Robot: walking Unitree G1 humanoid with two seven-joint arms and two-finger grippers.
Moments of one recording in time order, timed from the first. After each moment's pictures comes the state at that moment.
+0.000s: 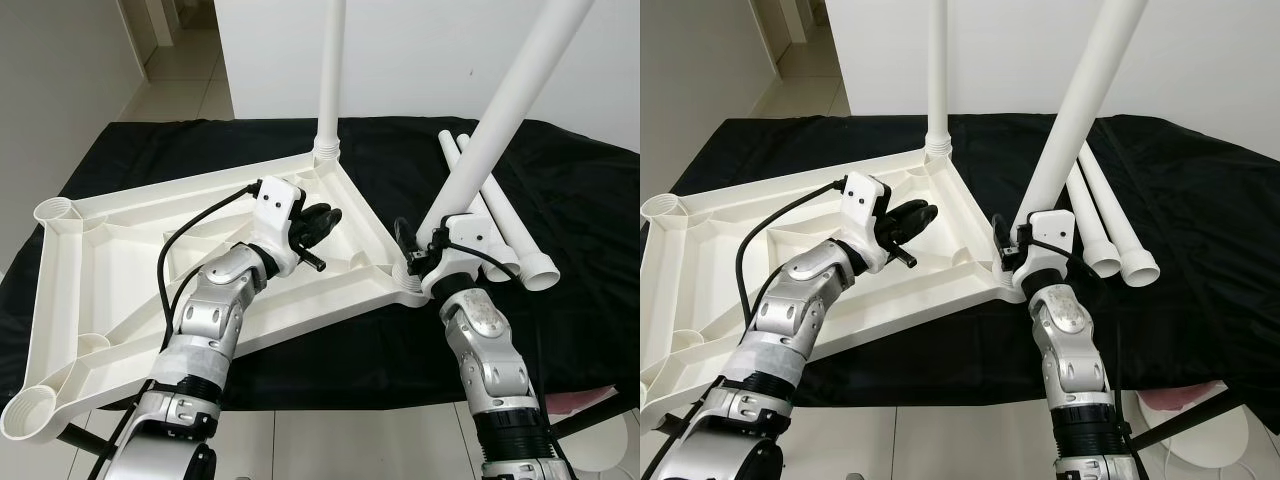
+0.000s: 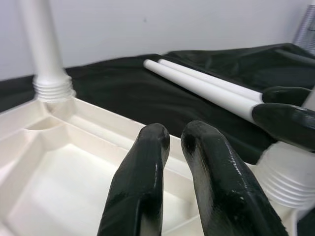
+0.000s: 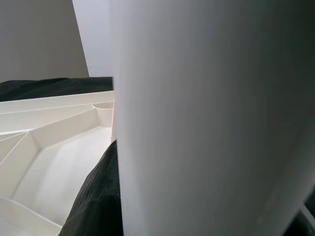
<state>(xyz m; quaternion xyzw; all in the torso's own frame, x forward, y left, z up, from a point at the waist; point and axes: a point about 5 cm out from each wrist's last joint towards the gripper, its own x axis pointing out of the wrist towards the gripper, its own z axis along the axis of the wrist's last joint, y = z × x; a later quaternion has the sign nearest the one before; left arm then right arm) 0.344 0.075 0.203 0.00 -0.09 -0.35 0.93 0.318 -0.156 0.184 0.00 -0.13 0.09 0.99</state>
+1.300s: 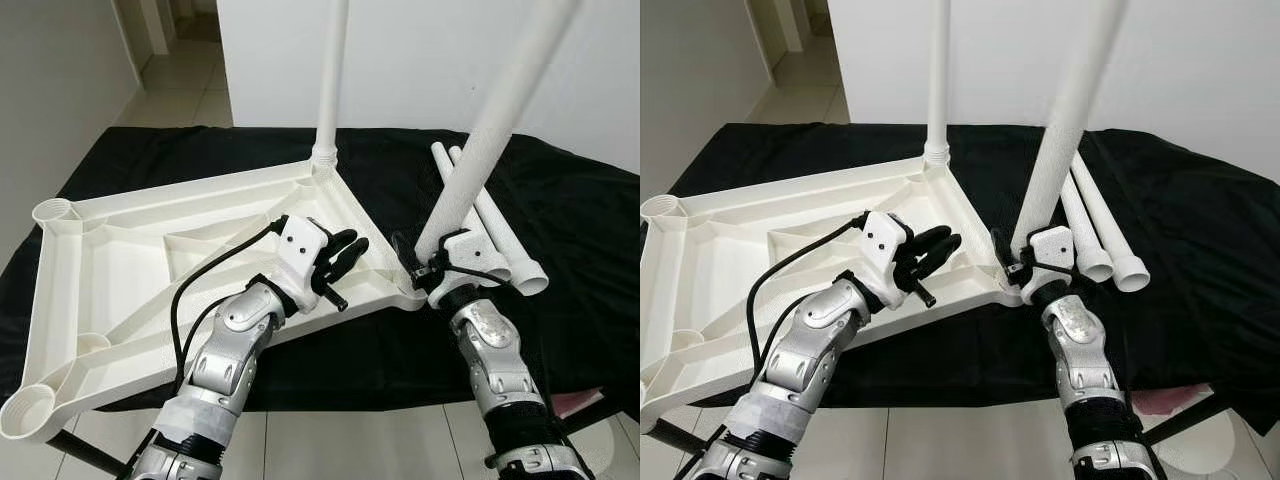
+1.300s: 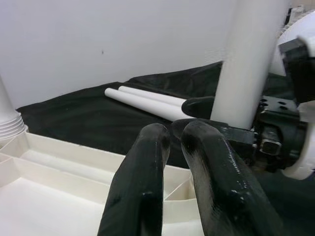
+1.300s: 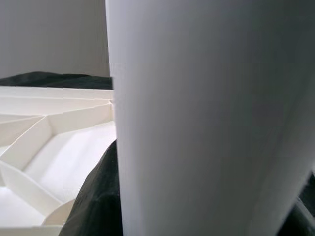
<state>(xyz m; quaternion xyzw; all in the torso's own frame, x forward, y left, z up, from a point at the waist) 0.301 0.047 0.191 0.01 -0.14 -0.41 0.90 0.330 -0.170 0.152 -0.03 -0.12 0.16 0.98</state>
